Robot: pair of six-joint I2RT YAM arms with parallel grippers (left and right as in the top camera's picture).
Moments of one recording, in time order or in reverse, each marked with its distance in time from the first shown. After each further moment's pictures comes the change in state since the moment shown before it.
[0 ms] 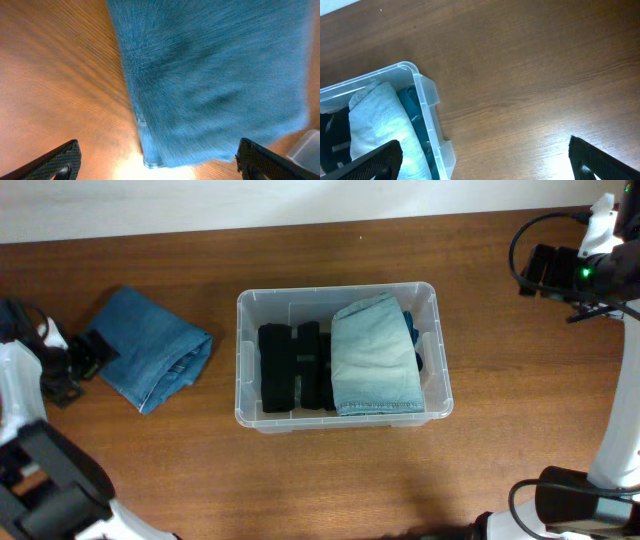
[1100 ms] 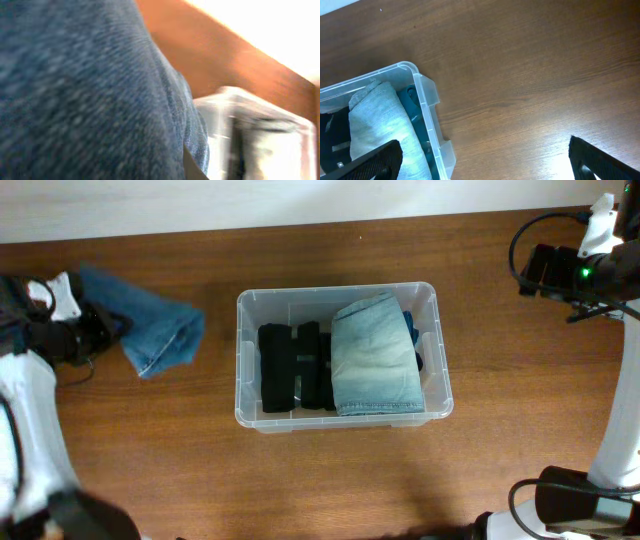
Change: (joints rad) left arm -0.116 -0.292 -0.026 0.083 0.326 0.070; right arm 0.000 0.001 0.000 0.000 0.000 0.000
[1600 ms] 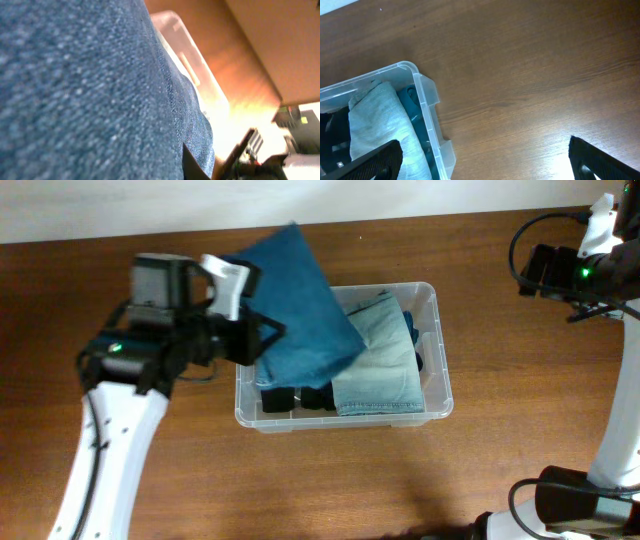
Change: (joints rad) left arm -0.653 -0.208 0.007 -0.053 0.056 0.053; right arm 0.000 0.001 0.000 -0.002 0.000 -0.001
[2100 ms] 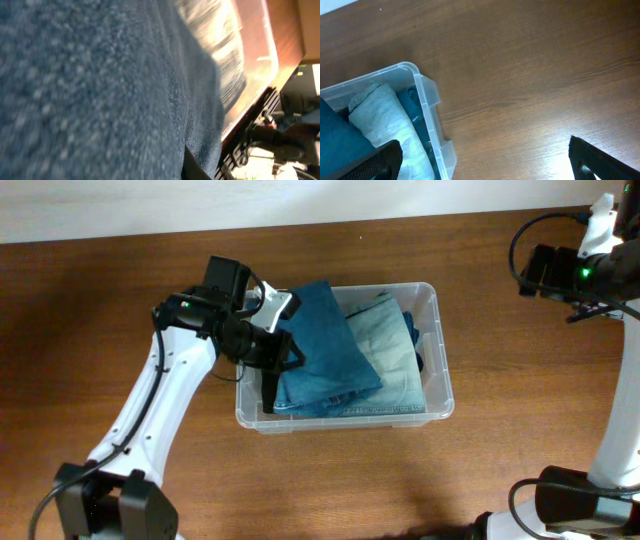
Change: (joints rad) left arm -0.061 0.275 0.003 -0.141 -0.026 0.126; right arm 0.000 0.000 0.000 0.000 0.000 0.000
